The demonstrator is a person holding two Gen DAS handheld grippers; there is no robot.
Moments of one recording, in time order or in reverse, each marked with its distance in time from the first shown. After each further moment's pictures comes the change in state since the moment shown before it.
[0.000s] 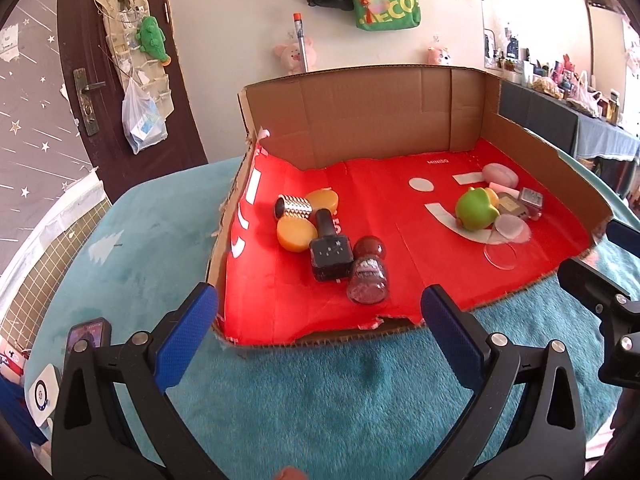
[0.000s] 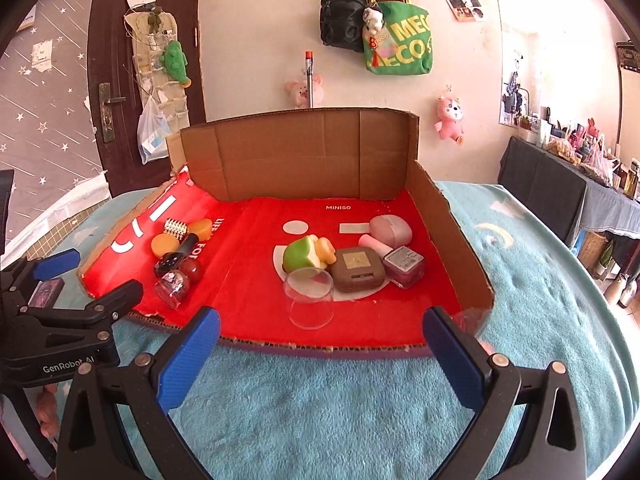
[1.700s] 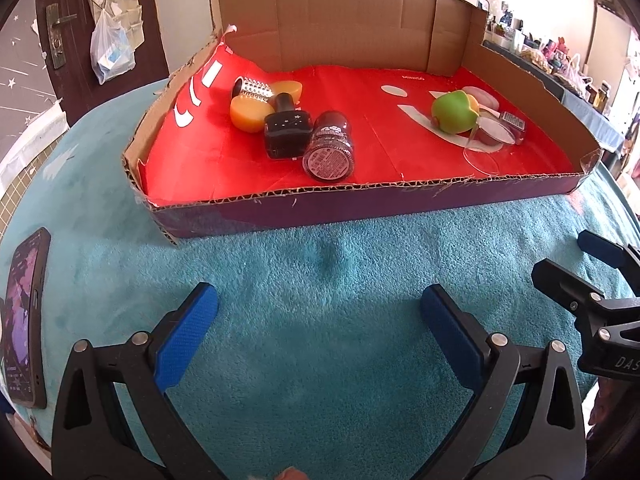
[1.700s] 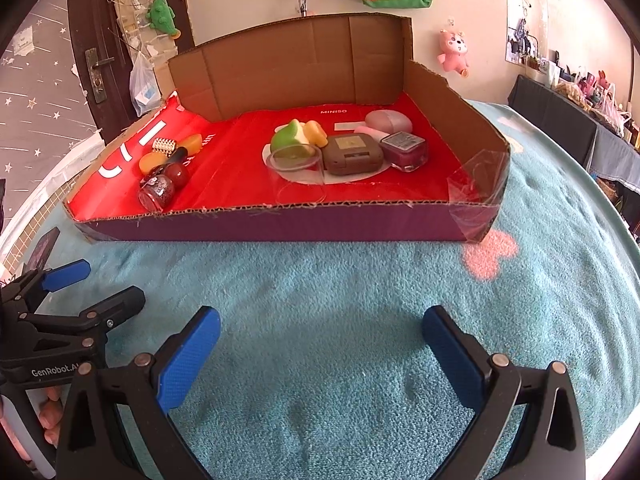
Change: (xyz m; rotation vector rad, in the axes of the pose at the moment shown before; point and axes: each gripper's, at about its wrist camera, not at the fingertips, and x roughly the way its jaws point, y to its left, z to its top) left arm 0.024 -0.008 -0.050 -0.056 0.226 -0.137; right arm 0.020 -0.013 -0.051 0.043 0.230 0.030
